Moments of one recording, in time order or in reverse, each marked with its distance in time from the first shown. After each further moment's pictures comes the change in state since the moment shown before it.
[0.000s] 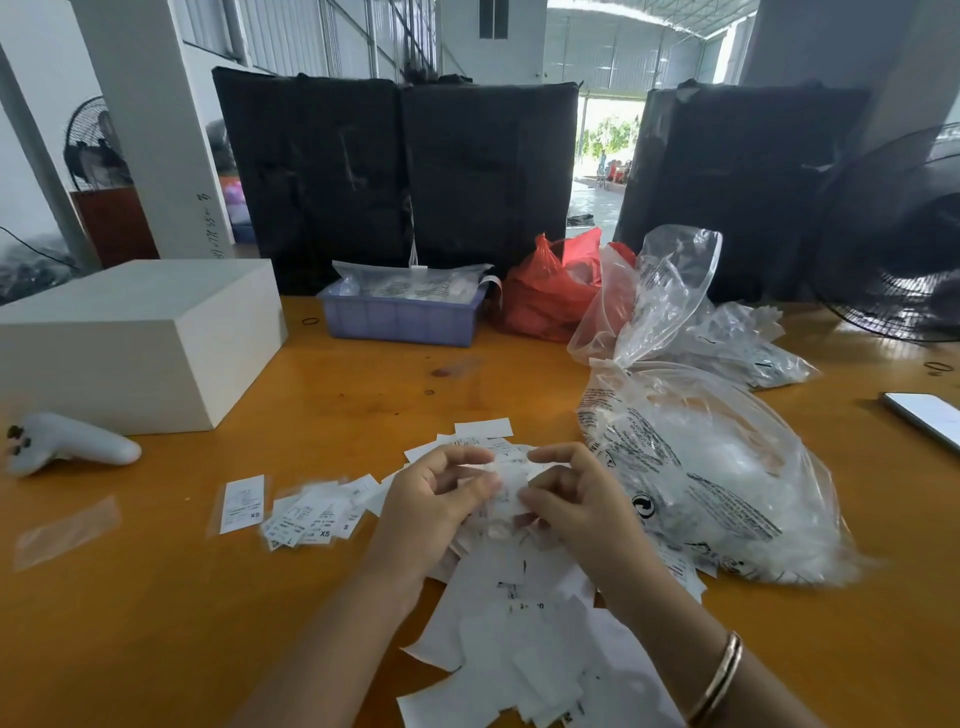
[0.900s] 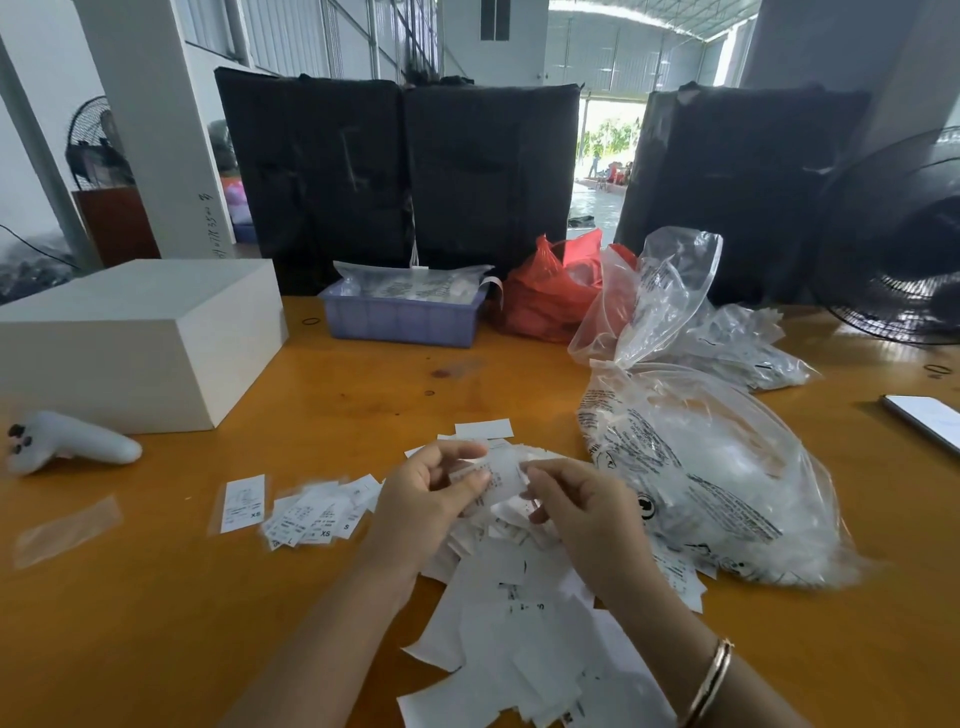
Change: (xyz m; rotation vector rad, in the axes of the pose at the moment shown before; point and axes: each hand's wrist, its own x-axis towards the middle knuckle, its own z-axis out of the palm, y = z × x) left_hand 0.002 0.001 -0.005 0.002 0.021 0.031; right_hand -0.001 0.006 0.002 -0.255 0.164 -0.146
